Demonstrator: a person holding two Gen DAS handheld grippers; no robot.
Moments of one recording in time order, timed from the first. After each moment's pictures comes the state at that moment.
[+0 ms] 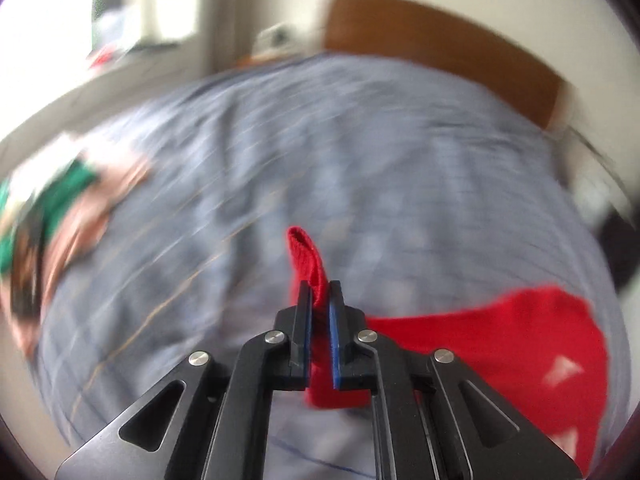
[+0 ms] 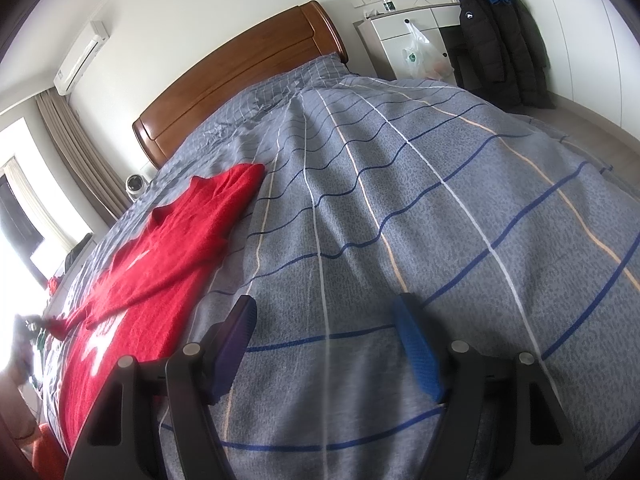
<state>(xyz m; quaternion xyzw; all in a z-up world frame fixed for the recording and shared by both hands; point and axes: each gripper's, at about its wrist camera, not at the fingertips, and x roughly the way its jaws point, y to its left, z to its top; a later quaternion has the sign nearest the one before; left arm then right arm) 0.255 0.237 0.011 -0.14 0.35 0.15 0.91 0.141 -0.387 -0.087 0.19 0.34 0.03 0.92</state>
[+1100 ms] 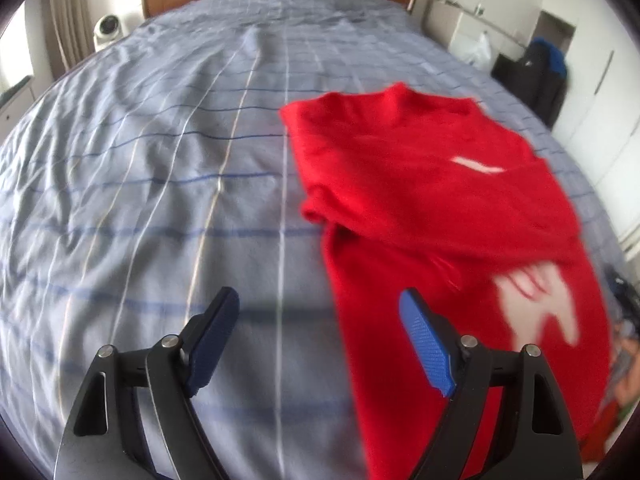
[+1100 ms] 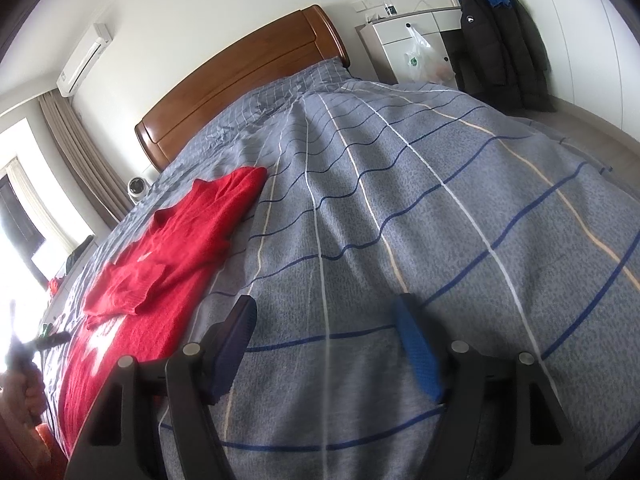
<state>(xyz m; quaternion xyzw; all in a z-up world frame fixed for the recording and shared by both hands) 0.260 0.057 -0.091 -0.03 0.46 -0.05 0.89 0.137 -0.385 -0.086 0.19 0.34 0.03 0.92</state>
